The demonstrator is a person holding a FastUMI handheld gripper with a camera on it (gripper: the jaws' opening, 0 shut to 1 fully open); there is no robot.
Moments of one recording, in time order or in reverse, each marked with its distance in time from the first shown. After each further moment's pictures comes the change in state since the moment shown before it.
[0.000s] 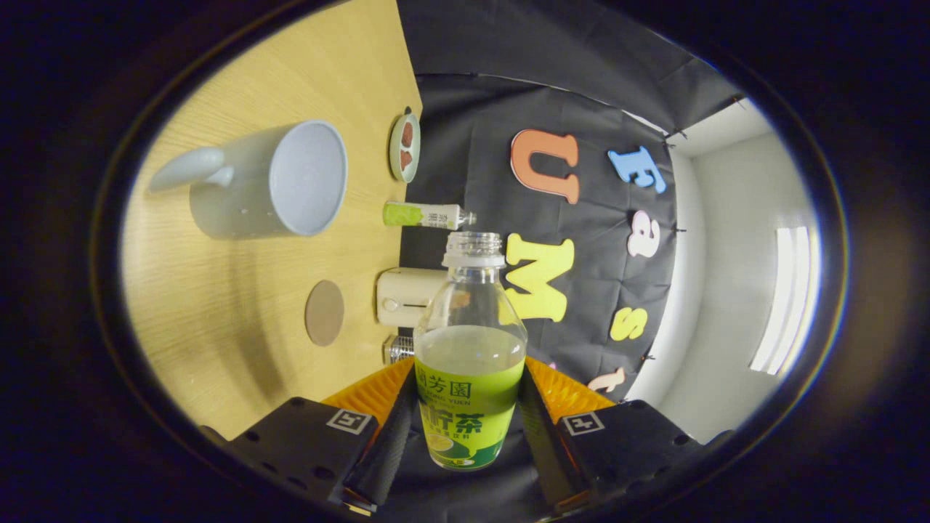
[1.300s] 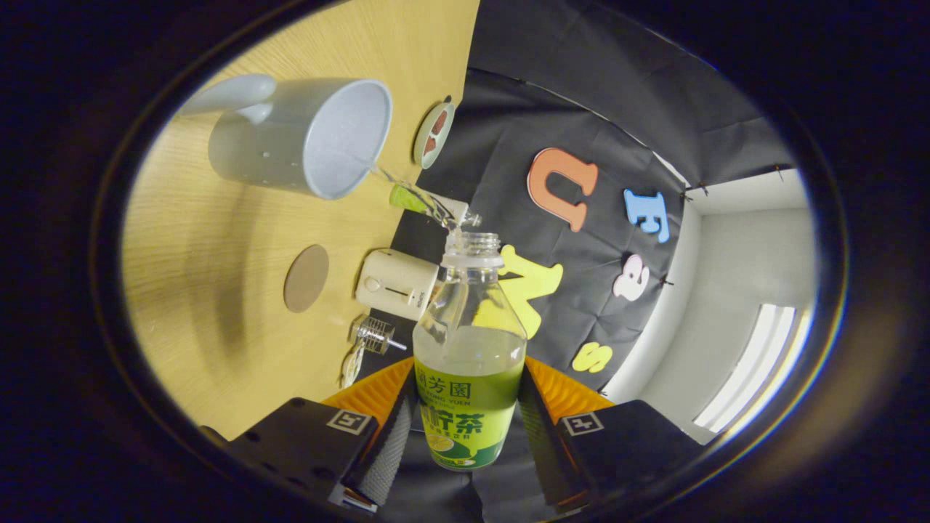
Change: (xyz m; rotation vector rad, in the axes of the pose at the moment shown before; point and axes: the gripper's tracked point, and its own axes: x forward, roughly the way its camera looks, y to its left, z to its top) arm 0.003 -0.018 0.007 -0.248 -0.006 -0.102
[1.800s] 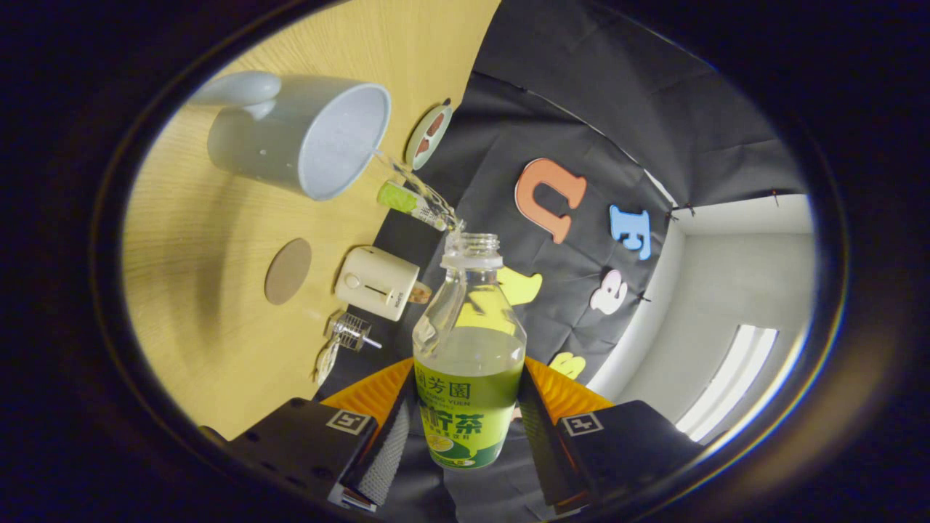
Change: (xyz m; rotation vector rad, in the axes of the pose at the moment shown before) arm -0.003 -0.018 0.008 -0.069 -0.015 -0.100
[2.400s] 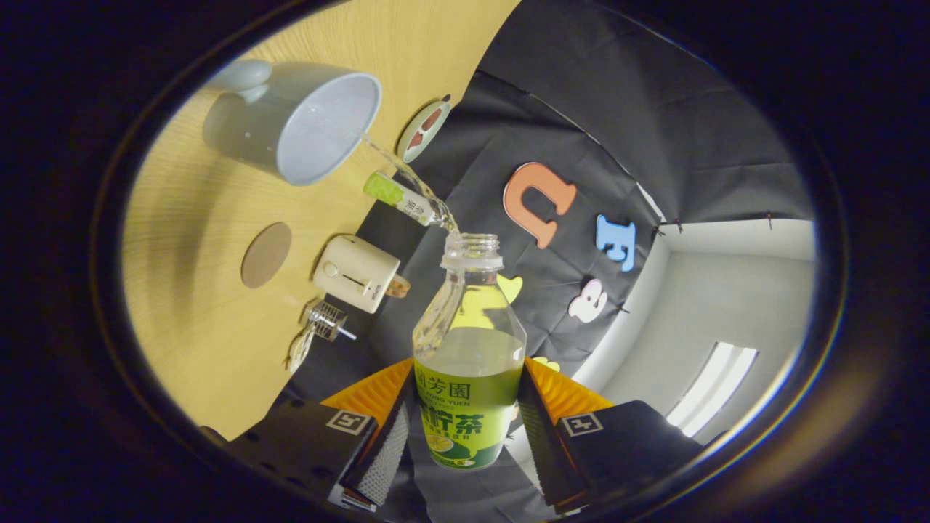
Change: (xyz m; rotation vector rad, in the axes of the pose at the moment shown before) arm -0.001 -0.022 0.000 -0.073 -0.002 -0.077
